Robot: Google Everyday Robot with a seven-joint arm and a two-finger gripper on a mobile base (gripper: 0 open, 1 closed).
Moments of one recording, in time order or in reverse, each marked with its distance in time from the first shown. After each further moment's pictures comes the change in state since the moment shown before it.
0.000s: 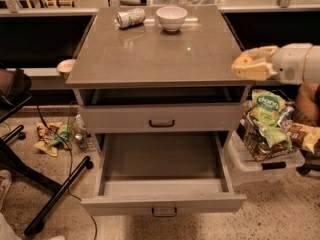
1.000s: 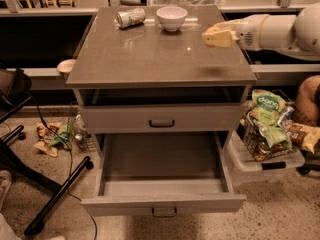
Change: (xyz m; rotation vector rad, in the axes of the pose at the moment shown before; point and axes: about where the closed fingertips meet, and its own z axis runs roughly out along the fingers) arm -0.062 -0.047 0.108 0.014 -0.055 0.095
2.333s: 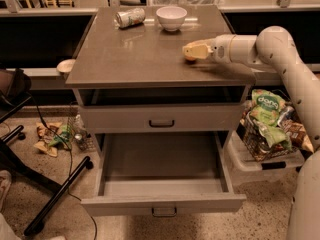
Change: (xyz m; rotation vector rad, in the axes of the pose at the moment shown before) arm 0.058 -0.005 0.093 -0.086 -0.001 0.194
